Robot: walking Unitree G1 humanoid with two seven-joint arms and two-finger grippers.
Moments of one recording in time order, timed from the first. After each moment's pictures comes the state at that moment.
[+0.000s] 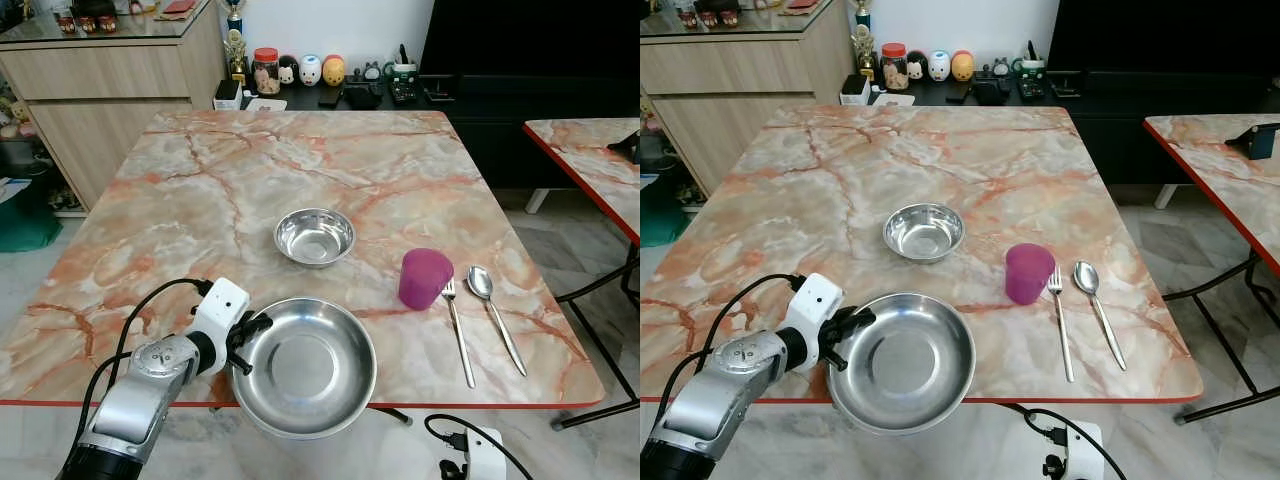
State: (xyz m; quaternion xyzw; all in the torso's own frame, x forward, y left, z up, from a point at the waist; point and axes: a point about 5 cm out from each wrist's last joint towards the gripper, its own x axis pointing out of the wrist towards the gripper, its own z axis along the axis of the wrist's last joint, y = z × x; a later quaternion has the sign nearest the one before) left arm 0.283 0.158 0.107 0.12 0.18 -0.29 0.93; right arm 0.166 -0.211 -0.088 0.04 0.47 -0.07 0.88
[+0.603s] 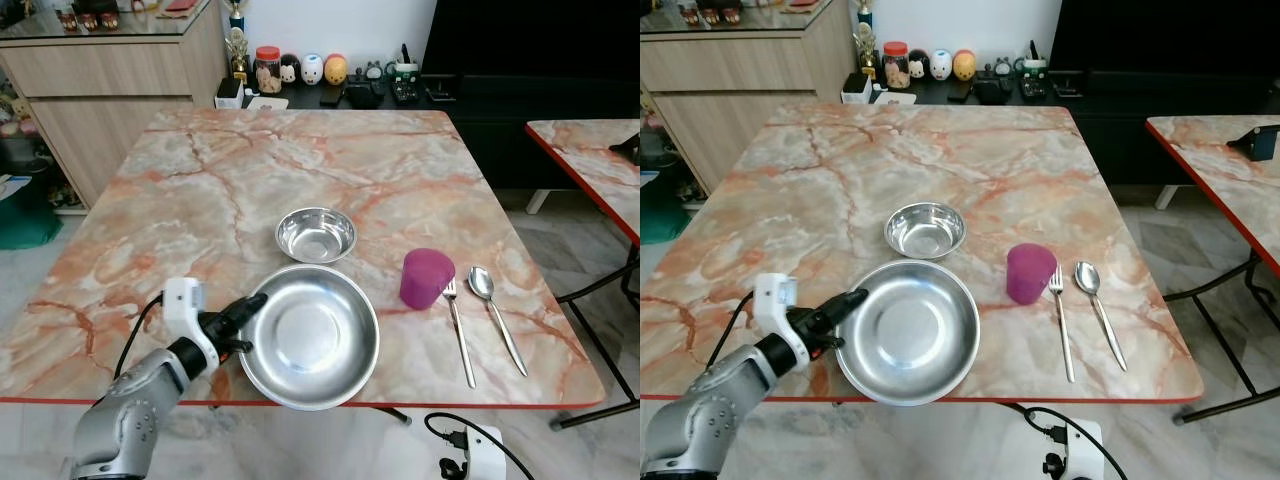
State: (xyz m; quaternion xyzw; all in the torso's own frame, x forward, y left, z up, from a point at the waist) left arm 0.272 0.179 0.117 -0.27 0.09 -0.21 0.93; right arm 0.167 -0.212 -0.087 0.04 0.47 -0.07 0.88
